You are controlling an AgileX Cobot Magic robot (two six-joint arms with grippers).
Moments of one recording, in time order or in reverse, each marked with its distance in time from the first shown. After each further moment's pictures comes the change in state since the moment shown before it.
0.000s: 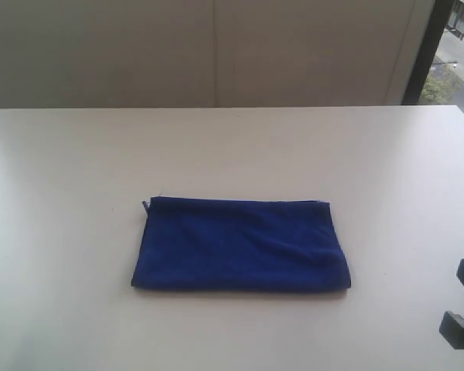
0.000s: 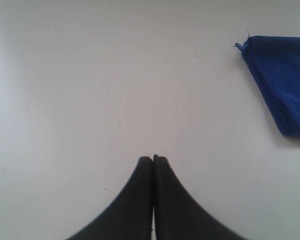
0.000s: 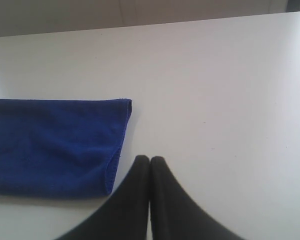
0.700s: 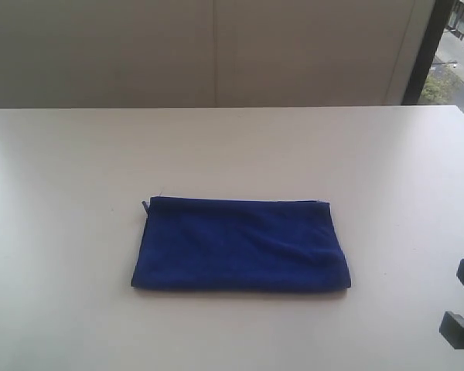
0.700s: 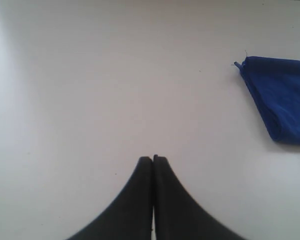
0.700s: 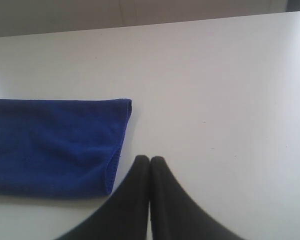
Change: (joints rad) left arm 0.169 -0.544 0.004 -0.005 0.464 -0.002; right arm 0.000 0.002 0.000 0.000 0.002 0.000
